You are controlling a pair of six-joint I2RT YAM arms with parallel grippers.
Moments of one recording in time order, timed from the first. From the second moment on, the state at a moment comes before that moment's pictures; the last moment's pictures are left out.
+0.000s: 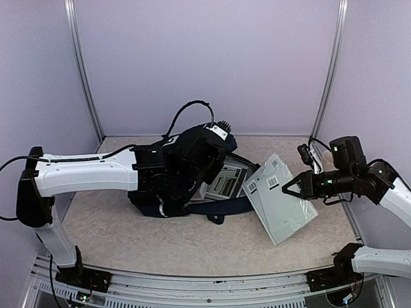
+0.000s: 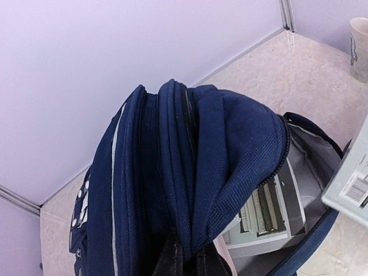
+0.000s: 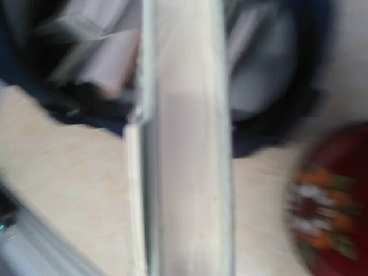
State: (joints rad) left arm -1.20 1.79 1.57 -0.38 -0.82 -0.01; right arm 0.52 0.84 0.87 -0.72 -0.34 0.47
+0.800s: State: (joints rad) left arm -1.19 1.61 1.41 -0.29 -0.63 0.05; right arm 0.72 1.35 0.80 0.18 -0.68 0.79
